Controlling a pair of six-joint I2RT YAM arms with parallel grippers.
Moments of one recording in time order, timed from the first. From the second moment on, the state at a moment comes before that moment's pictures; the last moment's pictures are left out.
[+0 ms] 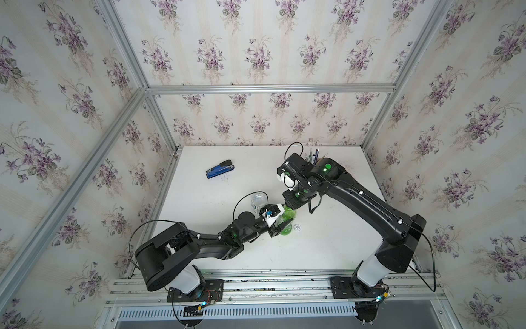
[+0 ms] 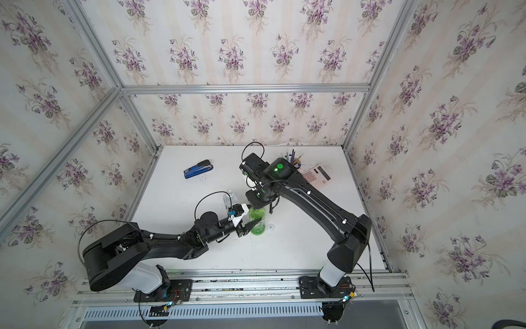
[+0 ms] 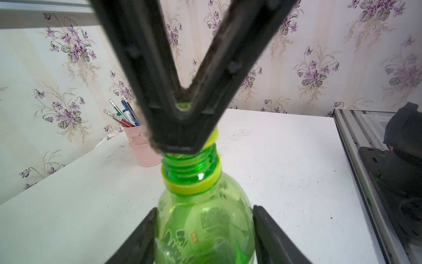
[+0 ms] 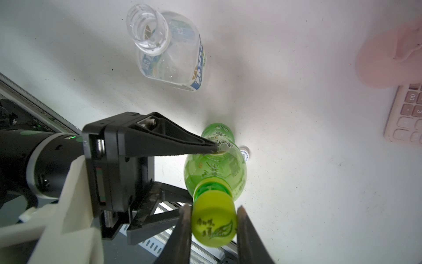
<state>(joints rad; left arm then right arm) -0.89 1.50 0.43 1.02 0.17 0.12 0.85 1.65 1.79 -1.40 0.00 0.23</state>
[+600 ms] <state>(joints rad) -0.89 1.51 0.44 1.01 0.17 0.12 0.86 1.67 1.80 -1.41 0.00 0.23</state>
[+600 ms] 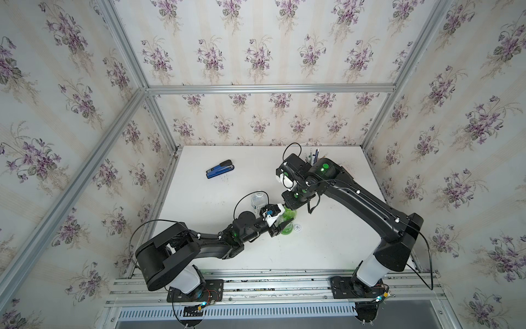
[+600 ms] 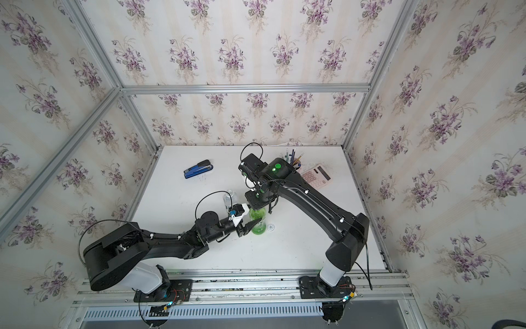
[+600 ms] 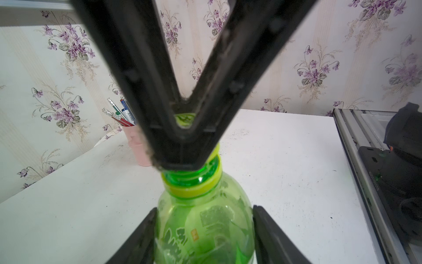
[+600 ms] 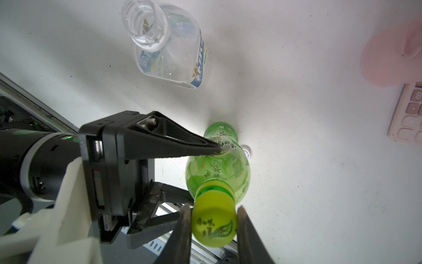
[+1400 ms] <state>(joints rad) -0.90 1.51 0.44 1.01 0.17 0.11 0.88 1.67 1.78 -1.39 0.04 0.23</state>
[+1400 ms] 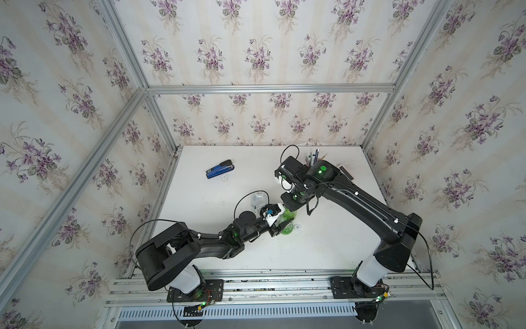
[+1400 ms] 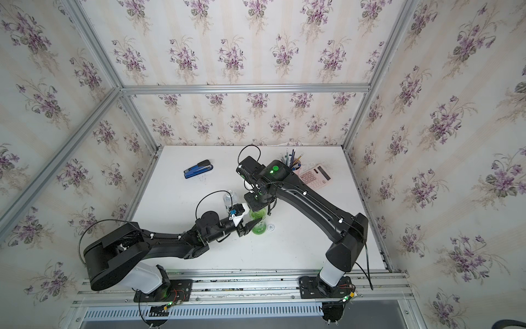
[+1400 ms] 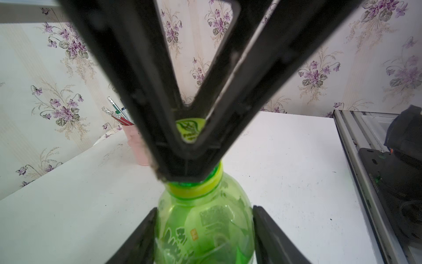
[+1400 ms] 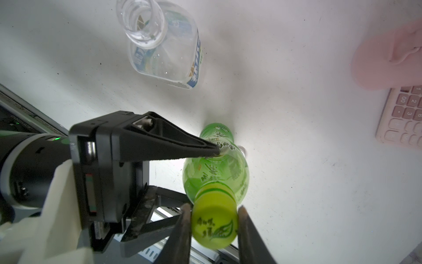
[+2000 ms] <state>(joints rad) -0.90 1.53 0.44 1.03 0.17 0.10 0.87 1.64 1.78 -1.39 0.04 0.26</state>
